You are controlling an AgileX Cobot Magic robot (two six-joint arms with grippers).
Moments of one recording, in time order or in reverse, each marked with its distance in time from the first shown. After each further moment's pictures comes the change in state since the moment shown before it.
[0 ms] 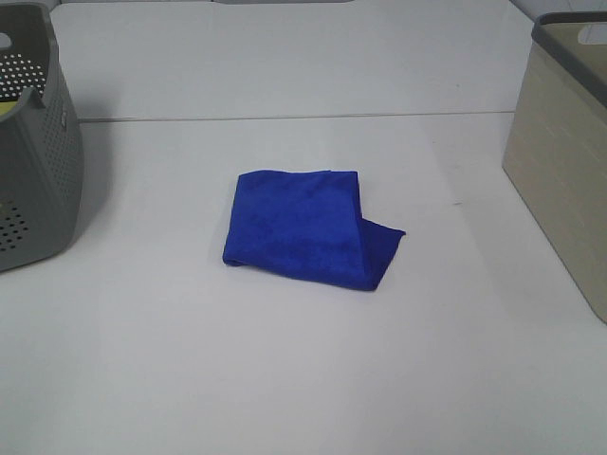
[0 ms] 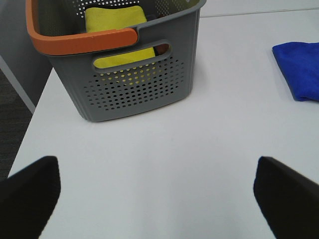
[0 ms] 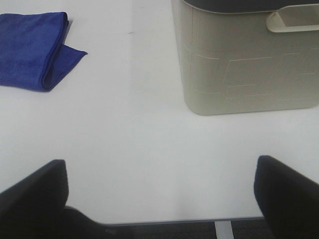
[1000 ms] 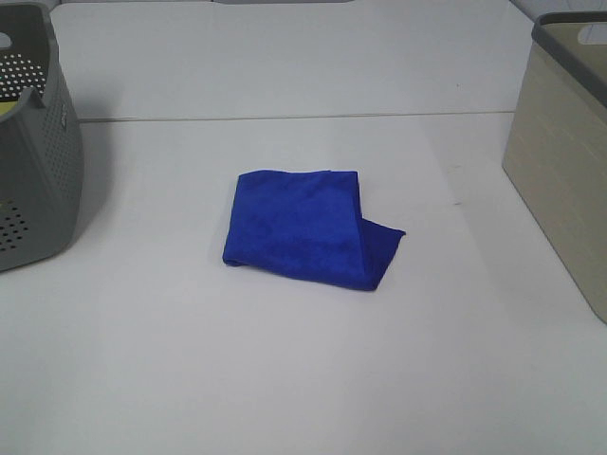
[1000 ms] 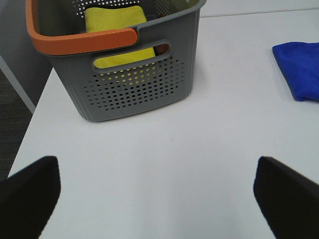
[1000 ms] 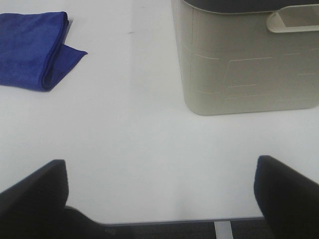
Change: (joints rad) left arm 0.000 0.000 0.000 0.000 0.000 0.000; right arm 0.000 0.000 0.000 0.000 0.000 -0.002
